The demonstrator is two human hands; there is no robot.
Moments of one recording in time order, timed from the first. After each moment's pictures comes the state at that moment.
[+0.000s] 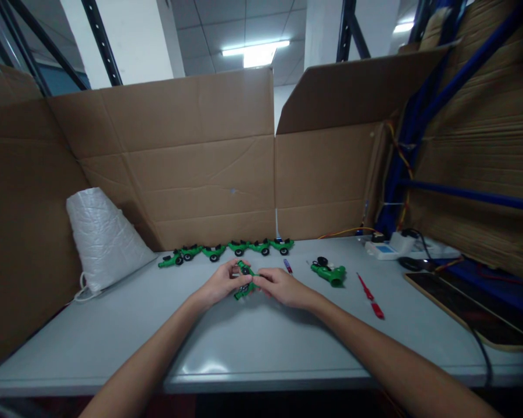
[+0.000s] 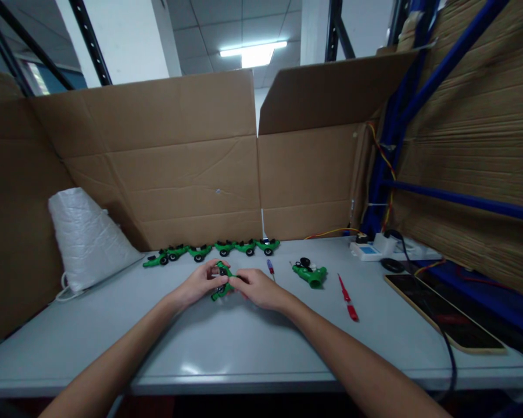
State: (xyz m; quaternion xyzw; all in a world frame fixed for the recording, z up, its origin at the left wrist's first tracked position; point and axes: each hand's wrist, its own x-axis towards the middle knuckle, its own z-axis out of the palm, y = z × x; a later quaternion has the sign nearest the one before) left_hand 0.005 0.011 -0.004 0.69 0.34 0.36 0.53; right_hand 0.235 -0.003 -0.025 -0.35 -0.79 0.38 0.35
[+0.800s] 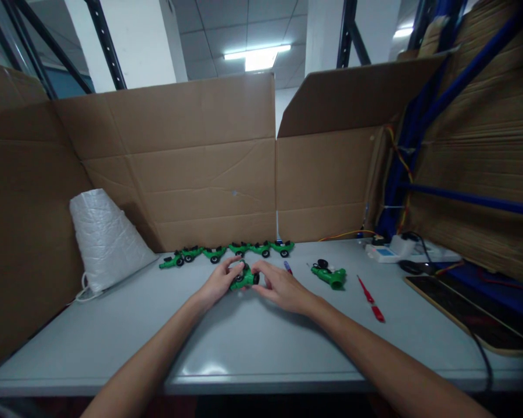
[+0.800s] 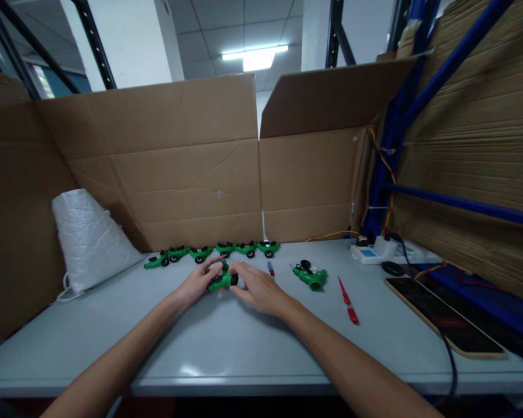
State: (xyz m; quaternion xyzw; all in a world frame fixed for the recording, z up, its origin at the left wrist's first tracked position) left_hand 0.004 0.019 -0.012 0.63 0.40 0.42 0.51; right_hand 0.241 -0.021 -0.007 -0.33 -0.86 0.15 0.35
